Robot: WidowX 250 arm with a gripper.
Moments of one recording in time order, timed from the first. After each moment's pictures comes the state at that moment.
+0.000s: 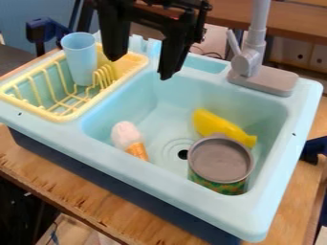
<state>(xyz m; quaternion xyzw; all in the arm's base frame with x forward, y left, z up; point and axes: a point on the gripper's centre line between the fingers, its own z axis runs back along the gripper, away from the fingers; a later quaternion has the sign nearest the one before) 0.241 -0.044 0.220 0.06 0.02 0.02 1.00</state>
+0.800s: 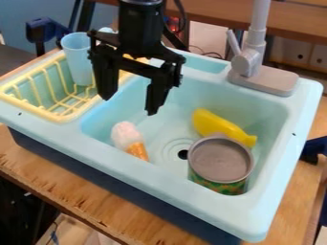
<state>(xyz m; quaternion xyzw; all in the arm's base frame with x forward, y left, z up) 0.256 -0.017 0.165 0.06 0.00 0.07 1.00</state>
